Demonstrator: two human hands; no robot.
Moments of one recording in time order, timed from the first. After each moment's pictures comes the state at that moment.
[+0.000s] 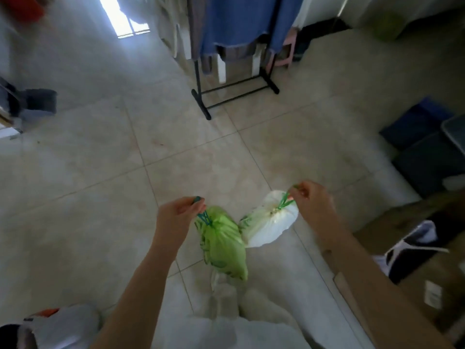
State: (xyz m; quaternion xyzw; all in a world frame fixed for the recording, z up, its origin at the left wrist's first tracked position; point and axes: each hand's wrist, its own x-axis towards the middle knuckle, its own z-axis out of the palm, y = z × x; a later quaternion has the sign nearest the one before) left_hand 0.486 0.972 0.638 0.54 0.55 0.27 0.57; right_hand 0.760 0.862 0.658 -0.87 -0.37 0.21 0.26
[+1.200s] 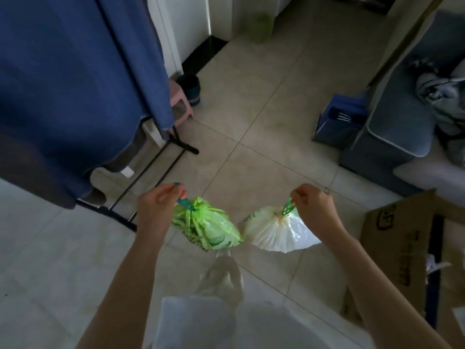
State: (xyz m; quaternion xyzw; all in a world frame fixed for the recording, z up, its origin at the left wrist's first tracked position) left_hand 1.058 1.443 0.645 0.67 0.39 0.17 0.61; right_hand 1.225 1.161 0.649 -0.93 -0.16 0.13 0.30
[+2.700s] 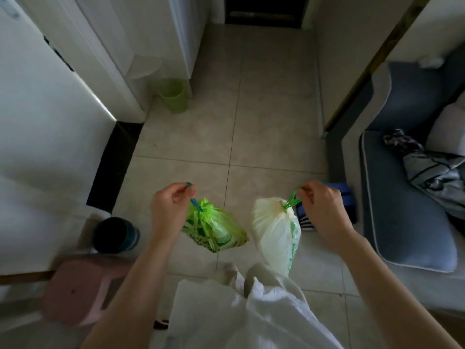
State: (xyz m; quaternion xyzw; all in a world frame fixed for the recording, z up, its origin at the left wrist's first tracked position) left_hand 2.086 1.709 0.635 0.82 0.19 0.08 0.54; right_hand 2.114 1.392 0.659 -0.96 0.00 0.00 0.29
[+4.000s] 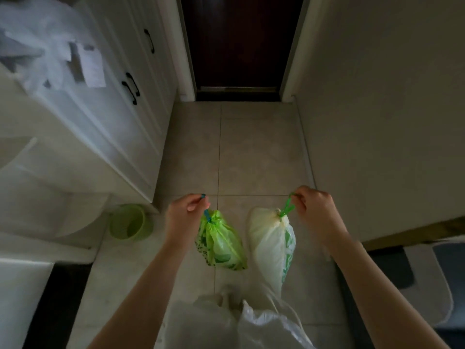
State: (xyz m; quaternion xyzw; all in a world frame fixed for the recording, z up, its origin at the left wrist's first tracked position) left_hand 3.019 1.642 0.640 0.84 0.11 0.05 0.53; right_hand 3.020 1.356 0.680 -0.97 0.02 -0.01 0.25
